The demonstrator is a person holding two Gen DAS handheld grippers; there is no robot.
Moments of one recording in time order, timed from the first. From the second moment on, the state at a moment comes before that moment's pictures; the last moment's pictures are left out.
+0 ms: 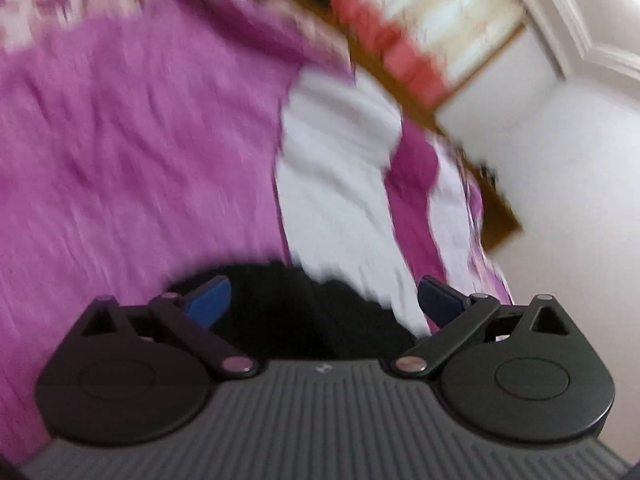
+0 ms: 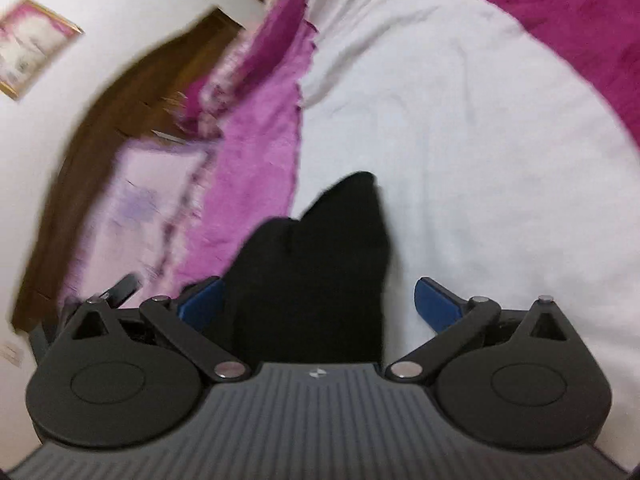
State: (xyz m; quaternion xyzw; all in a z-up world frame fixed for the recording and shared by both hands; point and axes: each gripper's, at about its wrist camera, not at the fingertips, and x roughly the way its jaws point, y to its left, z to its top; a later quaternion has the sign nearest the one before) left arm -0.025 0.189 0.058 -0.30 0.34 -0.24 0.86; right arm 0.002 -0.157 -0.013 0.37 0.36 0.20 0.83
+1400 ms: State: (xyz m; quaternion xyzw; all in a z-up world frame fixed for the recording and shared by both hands) left arm -0.141 0.152 0.042 -0.10 0.34 -0.21 0.91; right arm -0.071 -0.154 0.005 0.21 0.33 0.14 0.91
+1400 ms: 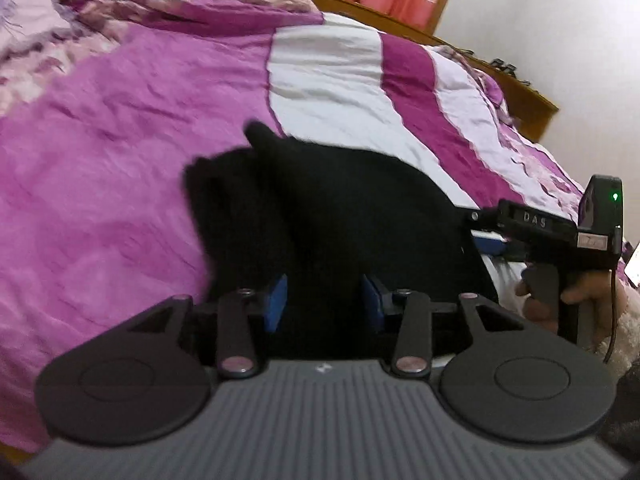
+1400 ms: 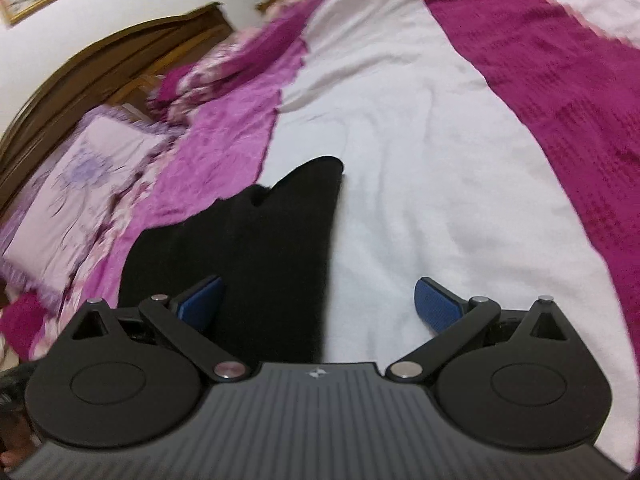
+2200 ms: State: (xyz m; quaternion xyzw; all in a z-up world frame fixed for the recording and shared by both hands) left arm -0.008 0.185 0.024 -0.28 0.44 -0.12 0.84; right arm -0.016 -0.145 -0.014 0.31 0.35 0.28 0.84
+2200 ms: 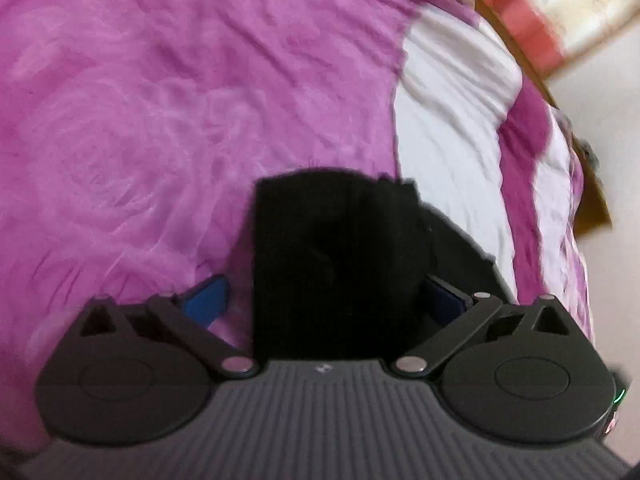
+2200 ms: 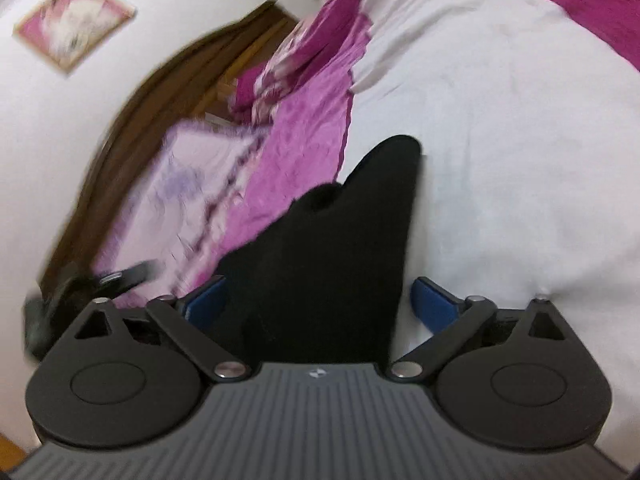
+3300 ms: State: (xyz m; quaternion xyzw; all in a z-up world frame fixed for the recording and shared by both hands) left arm -0.019 0.024 0.084 -0.12 0.41 -0.15 0.89; right arm -0.078 -0.274 0.066 0.09 0.32 -0.08 0.94
